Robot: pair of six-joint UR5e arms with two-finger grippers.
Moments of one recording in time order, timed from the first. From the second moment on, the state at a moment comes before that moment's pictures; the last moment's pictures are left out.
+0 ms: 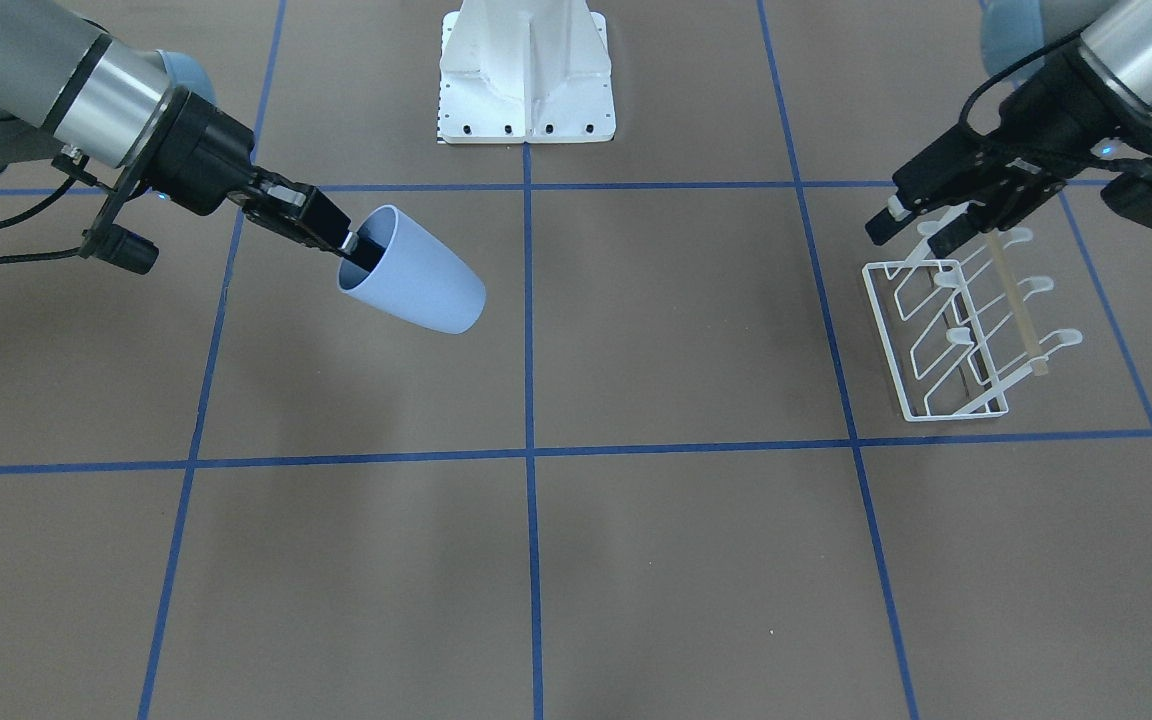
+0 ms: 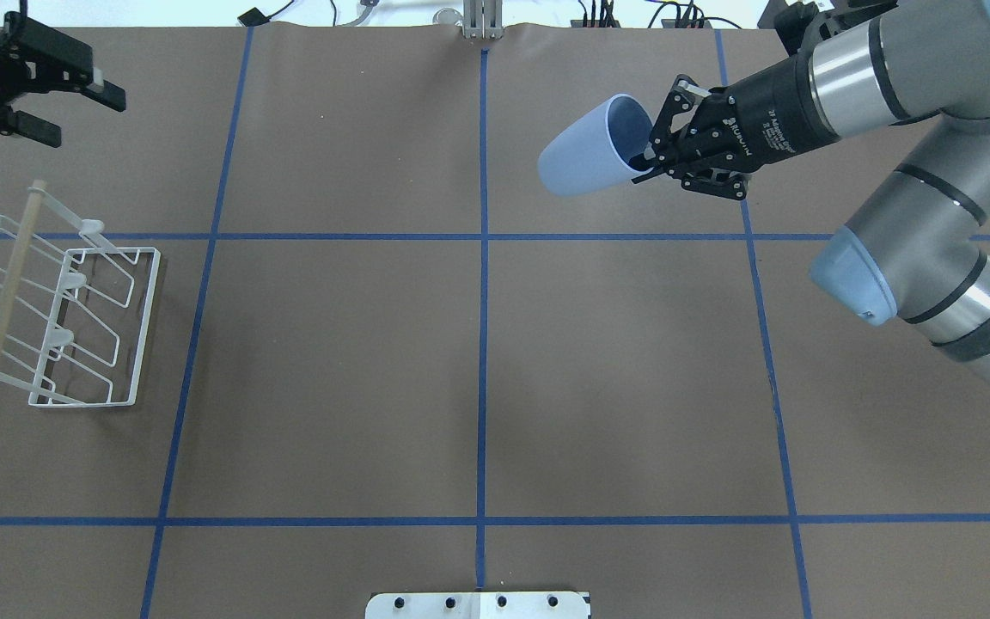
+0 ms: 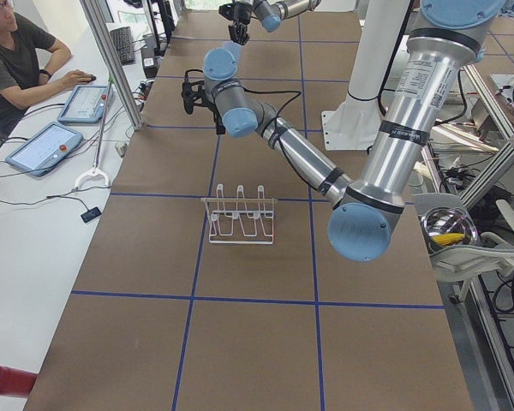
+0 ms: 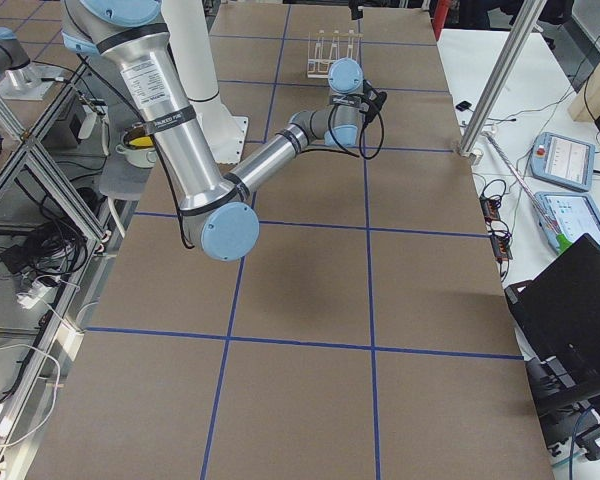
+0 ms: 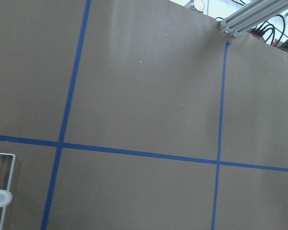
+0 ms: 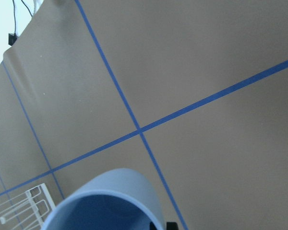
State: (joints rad) left arm -1.12 -1.91 -1.91 -2.09 -2.47 -1.40; right arm 0.88 -1.12 1.77 -0.62 2.26 2.12
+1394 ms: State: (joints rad) left arm -0.98 -2.07 -1.76 -2.82 -2.36 -2.20; right arm 0.65 -1.07 1.81 -0.09 1.99 2.53
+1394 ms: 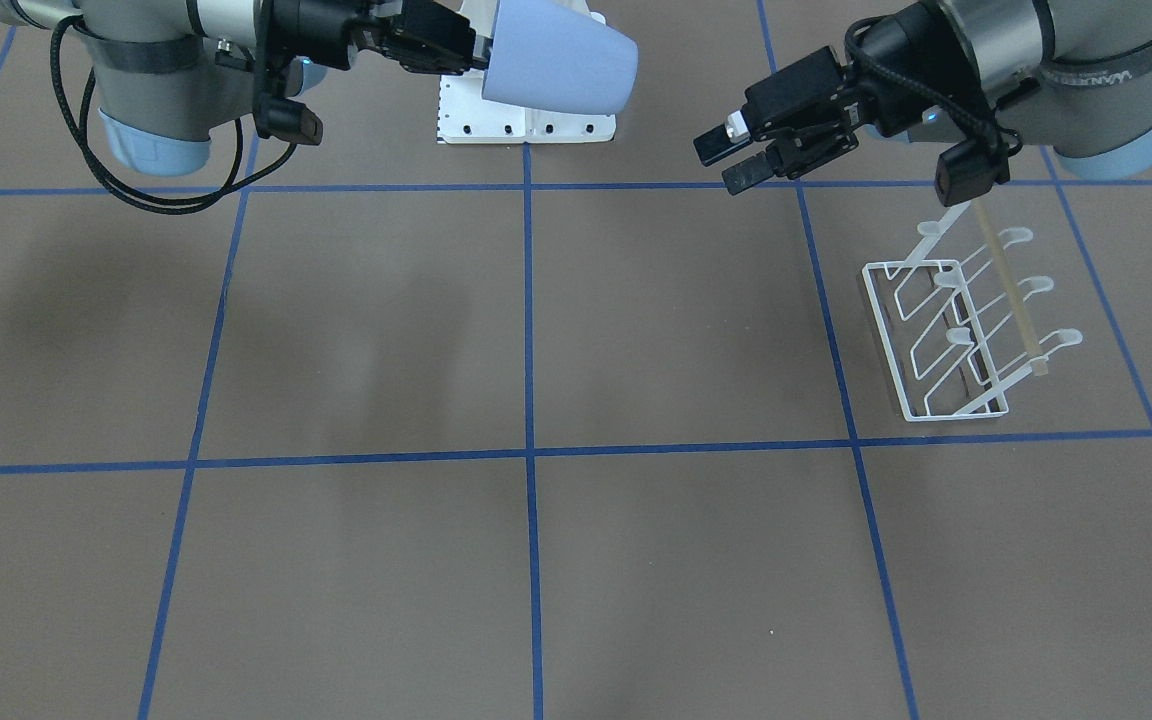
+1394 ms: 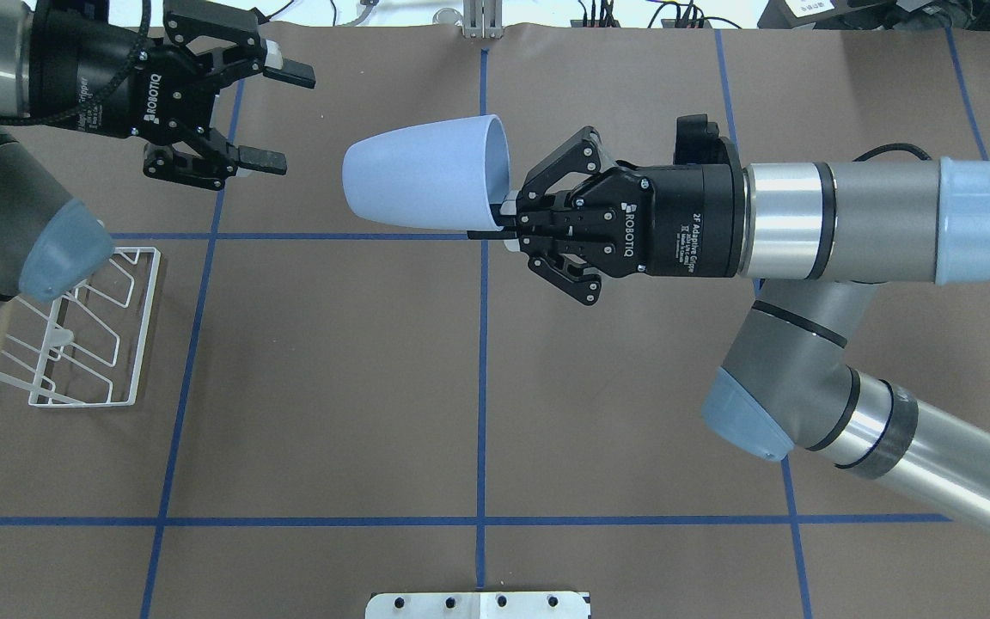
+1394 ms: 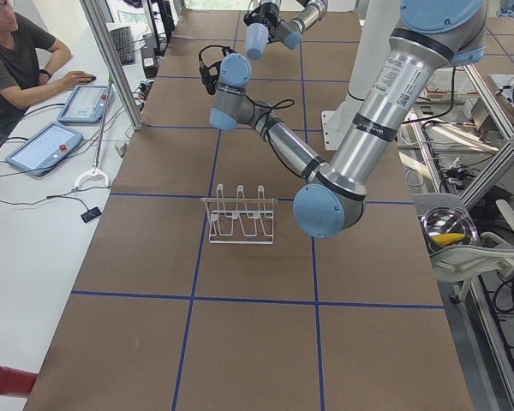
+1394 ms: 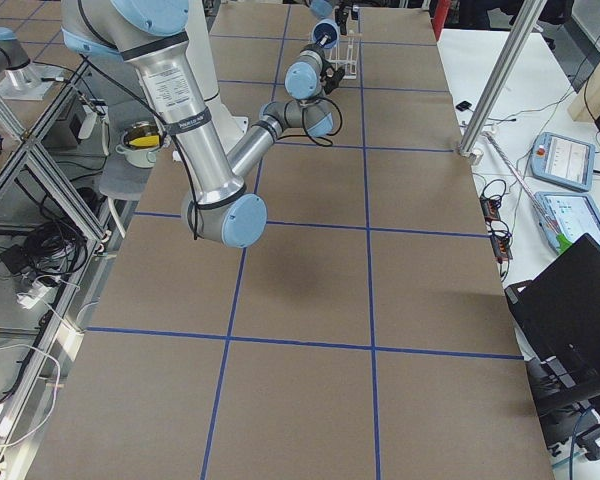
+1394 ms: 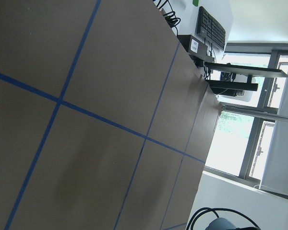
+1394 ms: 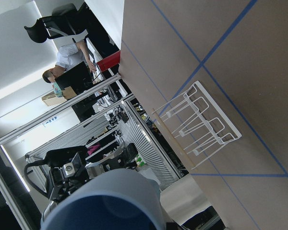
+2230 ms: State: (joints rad) left arm -0.89 -2.08 -1.80 -2.98 -2.26 -2.31; right arm 0.60 -1.07 1.81 -0.02 1.89 2.56
